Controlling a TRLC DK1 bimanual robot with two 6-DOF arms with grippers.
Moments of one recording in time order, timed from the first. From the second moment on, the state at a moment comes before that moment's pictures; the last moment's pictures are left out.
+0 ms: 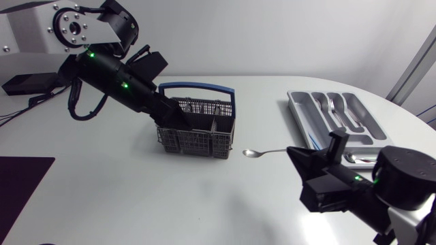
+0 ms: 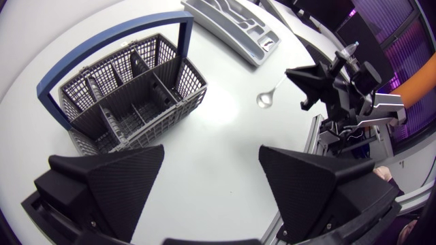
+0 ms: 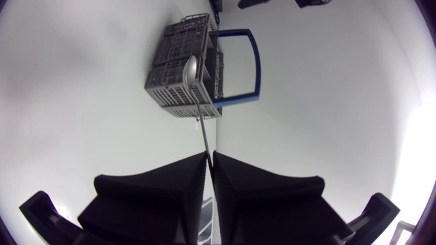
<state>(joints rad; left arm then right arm) -0.35 1.64 1.42 -0.95 0.56 0.36 0.40 0.85 0.17 0.41 -0.05 -1.45</state>
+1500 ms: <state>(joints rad) -0.36 1.58 1.34 -0.95 0.56 0.33 -0.23 1.18 0.53 -0.25 -0.41 -1.38</state>
